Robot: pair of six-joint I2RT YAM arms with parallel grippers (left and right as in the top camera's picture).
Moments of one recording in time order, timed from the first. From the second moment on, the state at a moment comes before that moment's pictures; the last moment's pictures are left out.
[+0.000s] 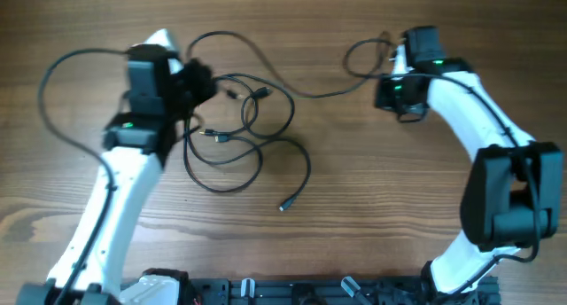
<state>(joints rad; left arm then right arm) -0.15 1.37 1.05 -0.30 0.16 -0.65 0.05 1.87 1.32 -0.71 -0.15 0.30</state>
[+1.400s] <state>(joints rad) -0.60 2.04 1.05 0.63 0.07 0.19 -0.55 1.96 1.32 0.08 0.04 0.33</state>
